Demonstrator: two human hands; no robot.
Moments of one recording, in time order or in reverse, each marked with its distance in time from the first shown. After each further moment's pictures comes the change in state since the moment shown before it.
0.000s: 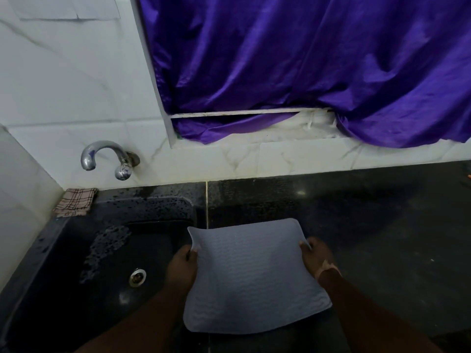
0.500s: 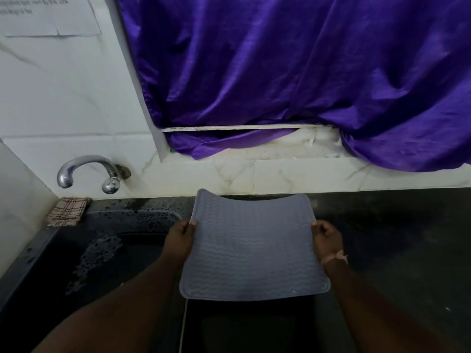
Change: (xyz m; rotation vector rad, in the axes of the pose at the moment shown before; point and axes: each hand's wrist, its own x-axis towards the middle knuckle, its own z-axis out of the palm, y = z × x) left_hand 0.080 0.106 0.026 -0.032 0.073 0.192; right_hand 0.105 -0.037 -0.070 0.509 0.150 -0.110
